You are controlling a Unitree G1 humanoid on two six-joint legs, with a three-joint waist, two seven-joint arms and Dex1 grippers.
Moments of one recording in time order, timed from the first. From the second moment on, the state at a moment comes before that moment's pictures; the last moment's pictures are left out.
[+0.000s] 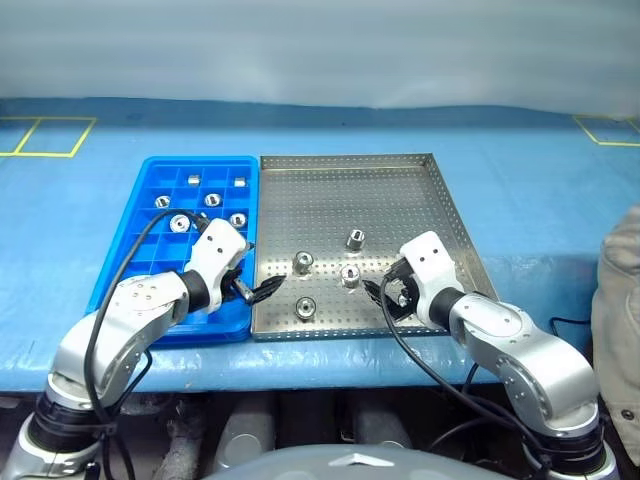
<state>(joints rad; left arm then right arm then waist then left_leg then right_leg) -0.18 0.62 -0.06 -0.61 -0.45 0.94 -0.47 -0.09 -0.46 0.07 -0.79 0.34 1.22 0.22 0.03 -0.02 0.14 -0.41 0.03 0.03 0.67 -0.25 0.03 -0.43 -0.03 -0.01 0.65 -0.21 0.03</state>
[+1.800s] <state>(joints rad) -0.35 0.28 0.11 -0.44 -0.02 0.97 -0.01 -0.18 -0.34 0.24 -0.72 0.30 1.03 0.26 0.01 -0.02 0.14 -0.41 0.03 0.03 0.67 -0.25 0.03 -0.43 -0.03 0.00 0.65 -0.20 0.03</state>
